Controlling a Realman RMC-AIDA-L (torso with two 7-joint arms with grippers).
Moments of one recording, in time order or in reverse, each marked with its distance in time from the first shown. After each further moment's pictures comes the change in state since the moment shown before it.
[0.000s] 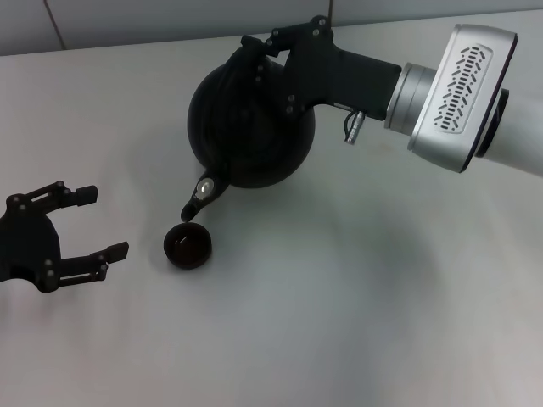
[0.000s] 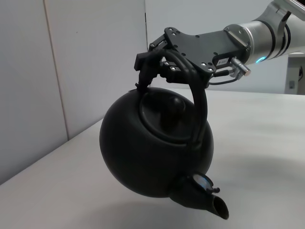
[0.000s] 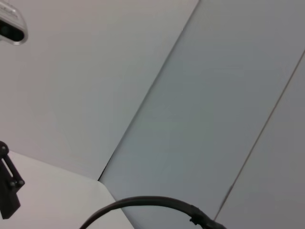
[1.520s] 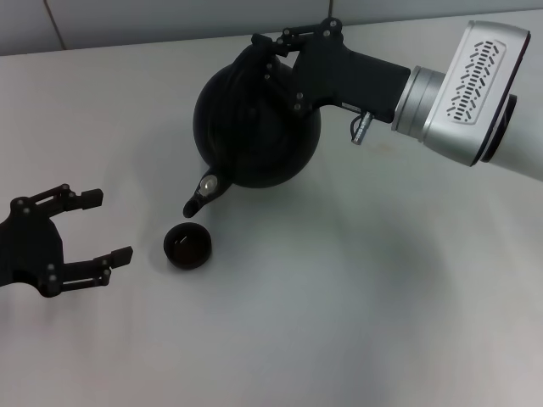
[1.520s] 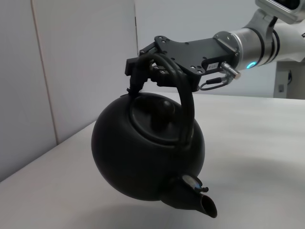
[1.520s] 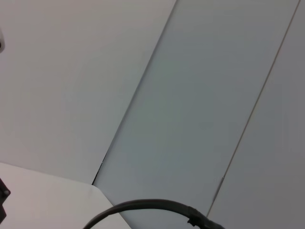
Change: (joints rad) left arm 0.000 -0.001 0.002 0.000 0.000 0.024 0.001; right arm -0.018 0.000 0.022 0.003 0.004 -0.005 0.065
